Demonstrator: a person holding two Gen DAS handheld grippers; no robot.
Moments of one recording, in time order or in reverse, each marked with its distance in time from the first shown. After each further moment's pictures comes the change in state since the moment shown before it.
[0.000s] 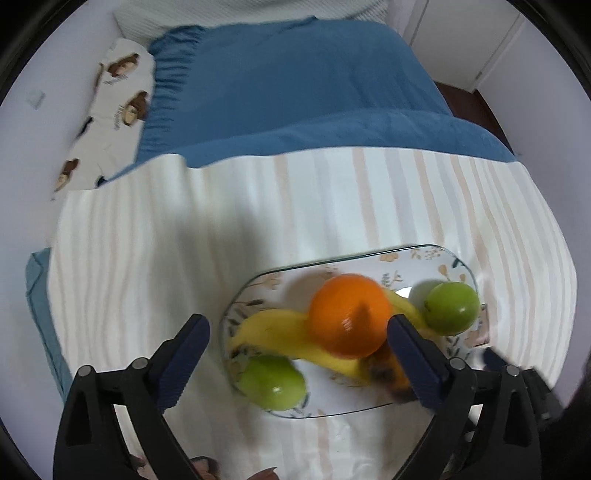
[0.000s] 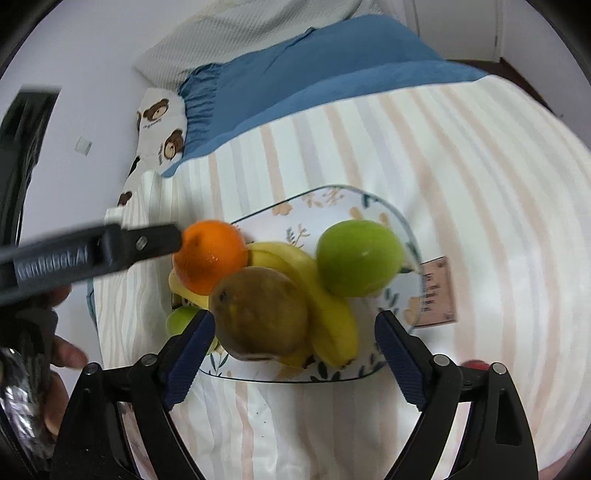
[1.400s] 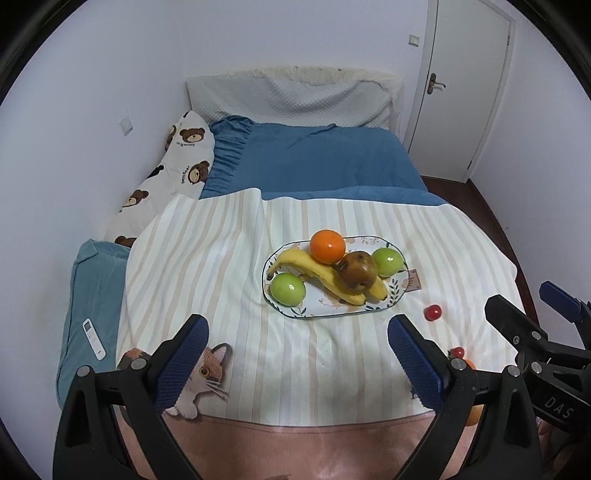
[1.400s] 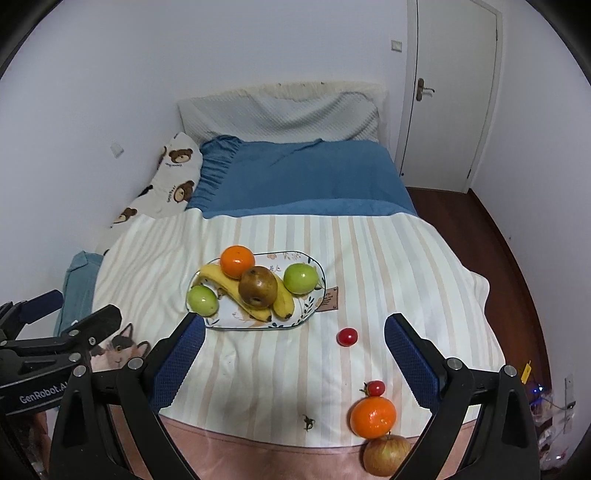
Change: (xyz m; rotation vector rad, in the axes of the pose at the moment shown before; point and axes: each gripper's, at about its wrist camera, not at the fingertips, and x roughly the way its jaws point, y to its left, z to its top) left arm -0.191 -0.011 -0.219 -0.106 -0.443 0.037; right arm -0.250 0.037 -0.137 -0.295 -0.397 -0.204
